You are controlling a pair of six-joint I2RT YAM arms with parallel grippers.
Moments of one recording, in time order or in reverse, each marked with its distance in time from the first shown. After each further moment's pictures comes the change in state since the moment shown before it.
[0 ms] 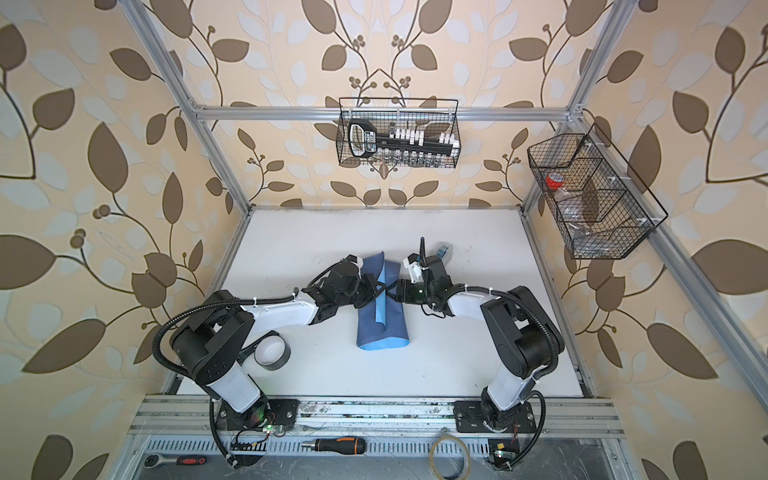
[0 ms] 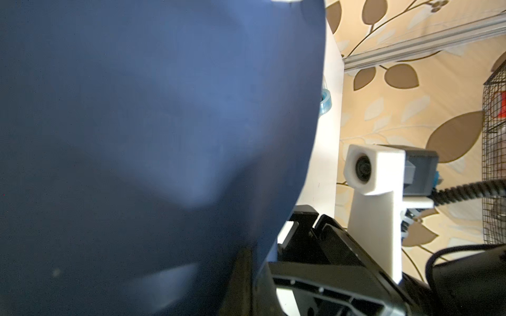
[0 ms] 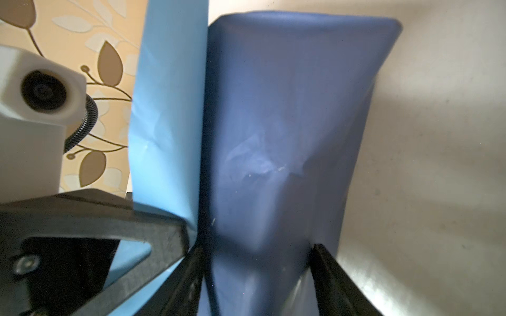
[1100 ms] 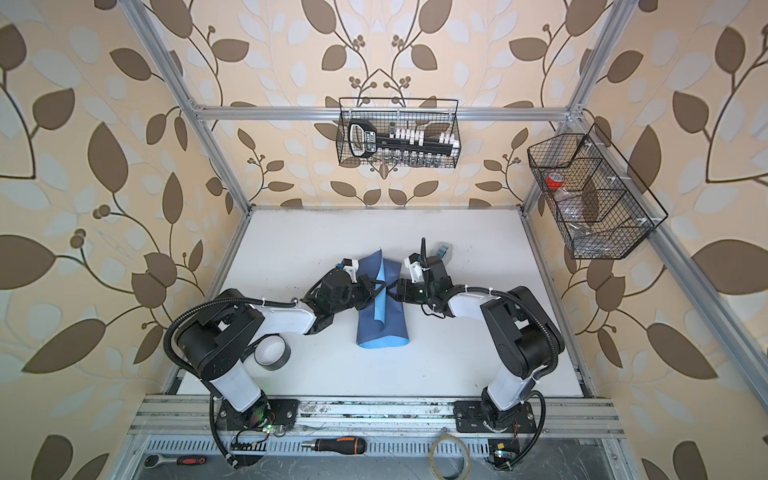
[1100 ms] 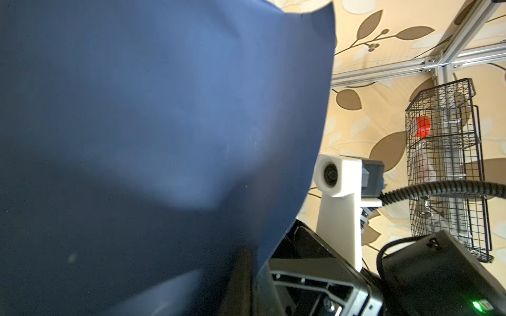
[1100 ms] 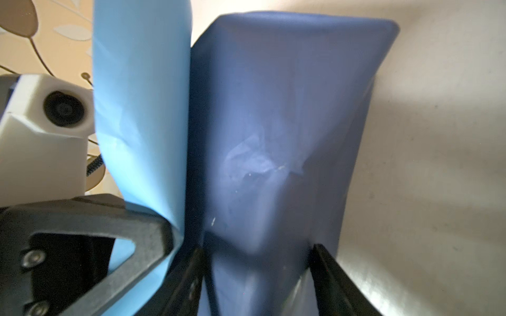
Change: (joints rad) left arm 0.013 0.036 -0.149 0.369 0.016 -0.115; right arm -0.002 -0.002 -0.008 0.022 0.016 0.013
